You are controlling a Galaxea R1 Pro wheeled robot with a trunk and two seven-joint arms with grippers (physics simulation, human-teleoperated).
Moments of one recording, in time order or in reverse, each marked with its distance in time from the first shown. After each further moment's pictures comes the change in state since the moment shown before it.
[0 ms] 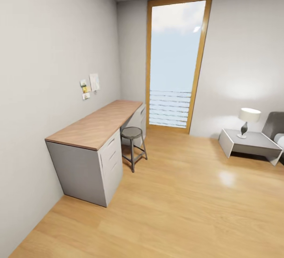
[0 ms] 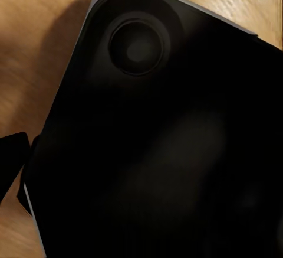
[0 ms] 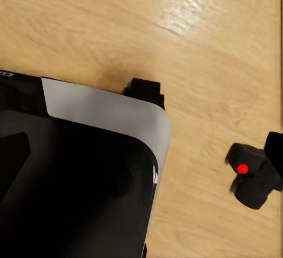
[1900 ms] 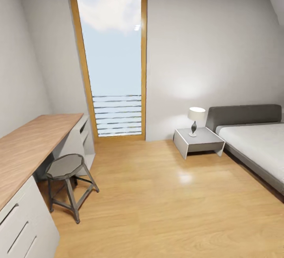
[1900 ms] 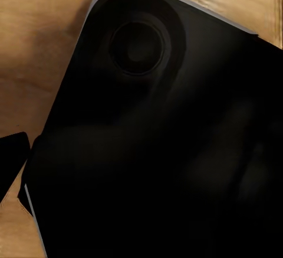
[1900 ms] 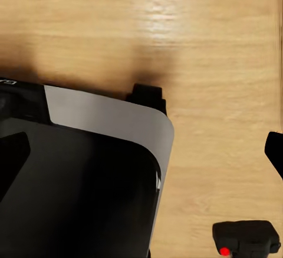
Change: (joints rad) left arm 0.000 0.000 0.001 0.000 -0.003 0.000 0.001; right arm 0.000 0.000 -0.008 0.001 -0.011 -0.017 0.000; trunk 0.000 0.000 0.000
